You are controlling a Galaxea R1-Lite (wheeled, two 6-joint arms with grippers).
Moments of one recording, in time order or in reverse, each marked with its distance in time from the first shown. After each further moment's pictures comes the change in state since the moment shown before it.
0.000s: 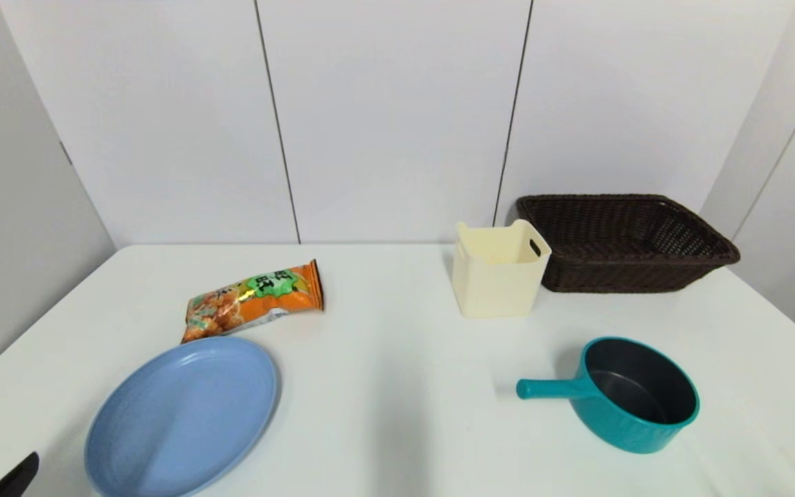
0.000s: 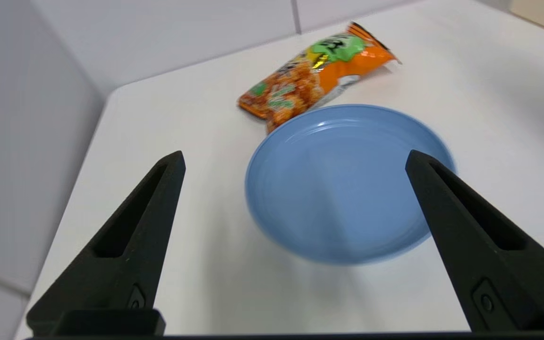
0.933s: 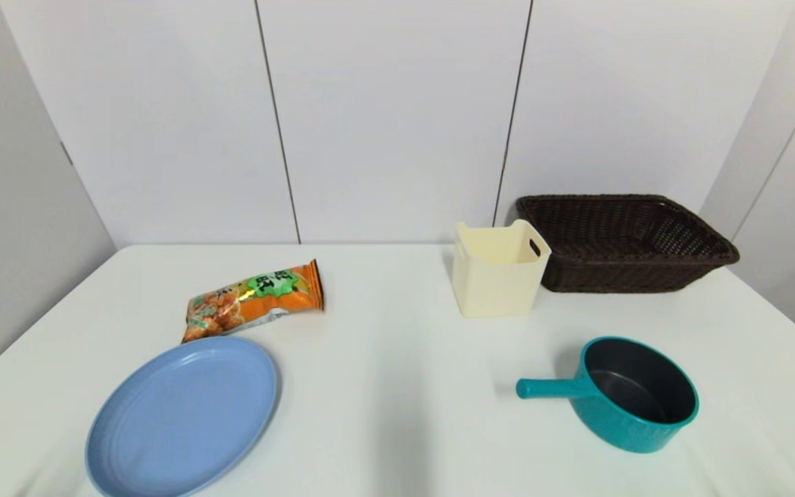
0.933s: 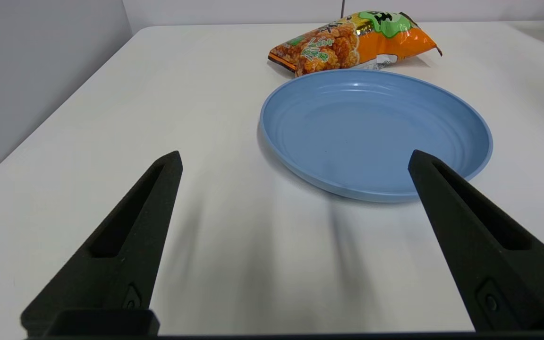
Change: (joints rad) left arm 0.006 -0.374 0.230 0.069 0.127 -0.203; right arm 0.000 0.000 0.000 0.000 0.000 0.000
